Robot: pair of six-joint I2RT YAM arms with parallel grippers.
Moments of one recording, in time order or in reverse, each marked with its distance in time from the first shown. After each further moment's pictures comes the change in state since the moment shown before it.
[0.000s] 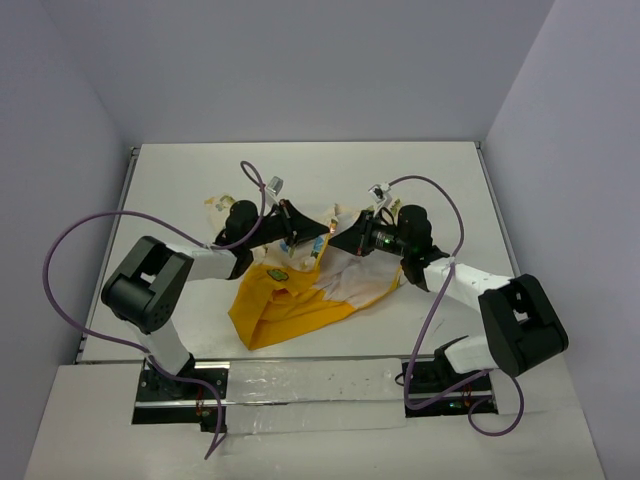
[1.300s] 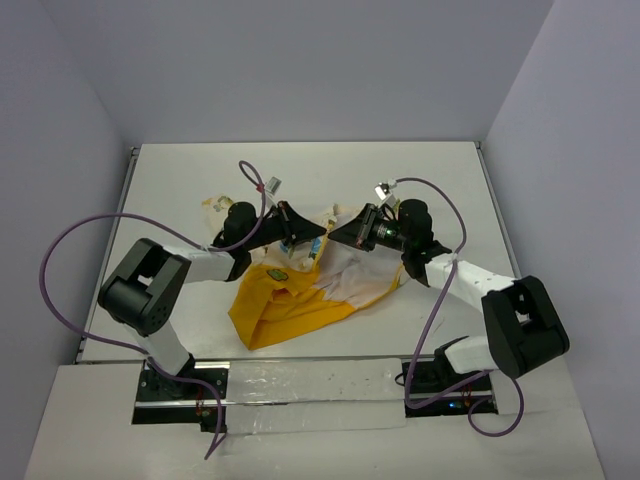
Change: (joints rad) left arm 0.007 -0.020 -0.024 -0.020 -0.021 0.124; right arm -0.015 -0.012 0.052 -0.099 0.037 0.288
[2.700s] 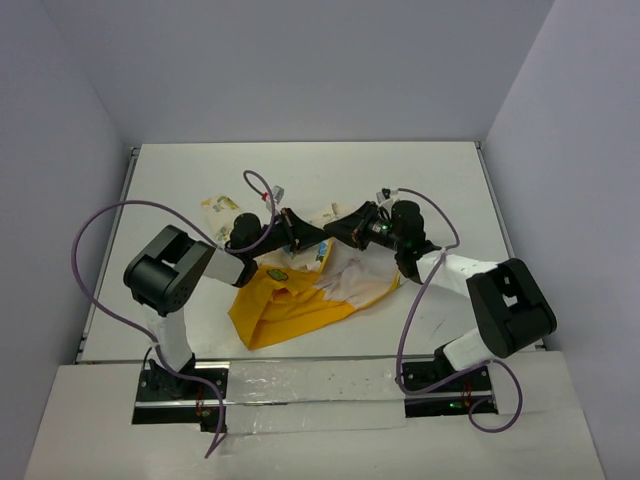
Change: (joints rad) left arm -0.026 0.182 -0.028 0.306 -0.001 -0.155; right arm 0.017 0.119 0.002 0.137 0.115 0.362
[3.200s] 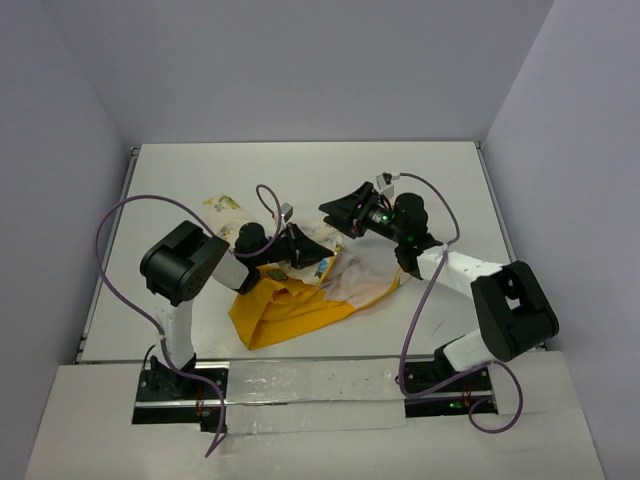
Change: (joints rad) left arm -0.012 0.116 -0.025 0.077 0.120 -0.189; right arm 0.012 -0.015 0.053 0.087 -0.005 -0.027
